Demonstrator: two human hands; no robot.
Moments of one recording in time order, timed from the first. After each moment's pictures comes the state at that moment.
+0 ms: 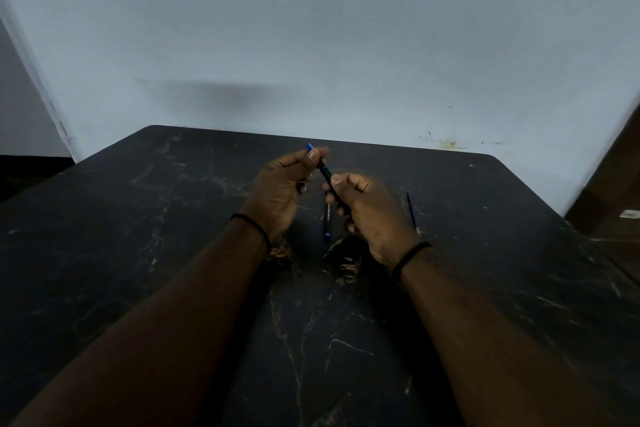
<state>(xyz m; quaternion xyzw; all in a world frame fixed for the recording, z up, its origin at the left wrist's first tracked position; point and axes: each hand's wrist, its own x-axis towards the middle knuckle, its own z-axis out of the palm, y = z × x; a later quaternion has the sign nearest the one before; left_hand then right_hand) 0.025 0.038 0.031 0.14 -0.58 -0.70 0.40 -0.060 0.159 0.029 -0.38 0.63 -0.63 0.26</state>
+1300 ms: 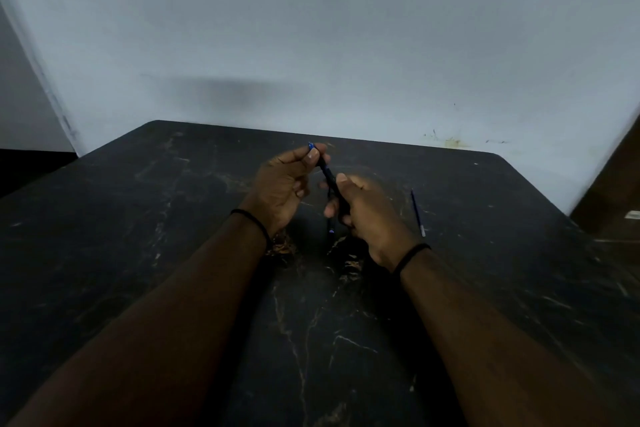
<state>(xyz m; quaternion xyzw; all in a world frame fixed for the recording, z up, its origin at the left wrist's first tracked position) 0.027 0.025 0.022 0.13 -0.55 -0.74 0.36 -0.059 0.152 0.021 -0.38 0.65 -0.60 0.27</state>
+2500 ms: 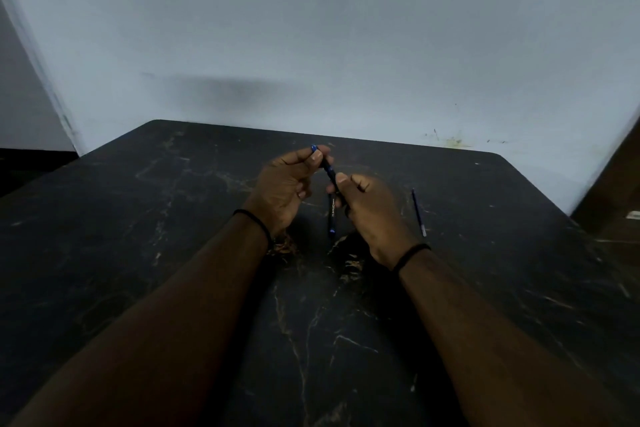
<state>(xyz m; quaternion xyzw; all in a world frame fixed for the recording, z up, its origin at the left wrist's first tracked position) 0.025 0.027 0.021 0.13 -0.56 -0.73 0.36 -0.058 0.150 0.020 -0.38 0.69 -0.59 0.18</state>
